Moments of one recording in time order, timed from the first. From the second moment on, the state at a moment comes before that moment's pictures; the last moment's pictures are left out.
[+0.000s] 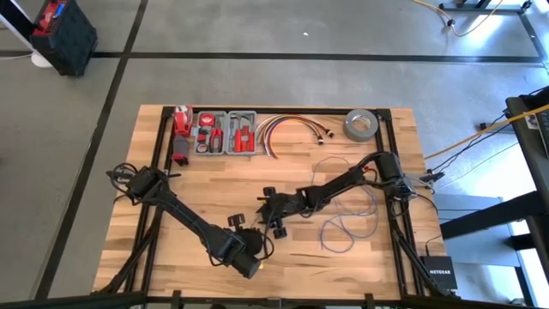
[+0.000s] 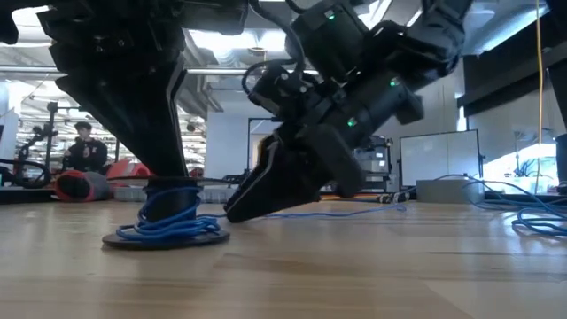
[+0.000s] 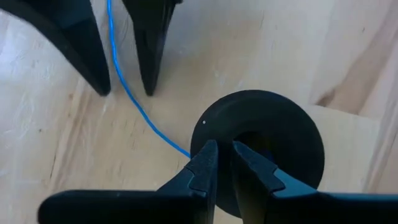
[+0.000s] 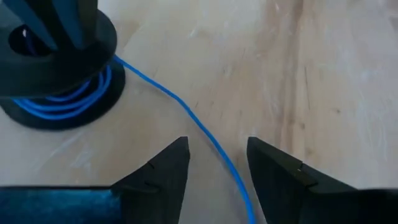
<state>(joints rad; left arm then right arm) -0.60 2.01 1.45 -0.82 -0.43 -0.81 0.20 2.12 1.10 0.37 0.00 -0.14</state>
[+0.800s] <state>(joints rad) -0.58 2.02 1.45 -0.65 -0.41 -0.78 0.15 2.16 1.13 0.26 -0.04 -0.19</state>
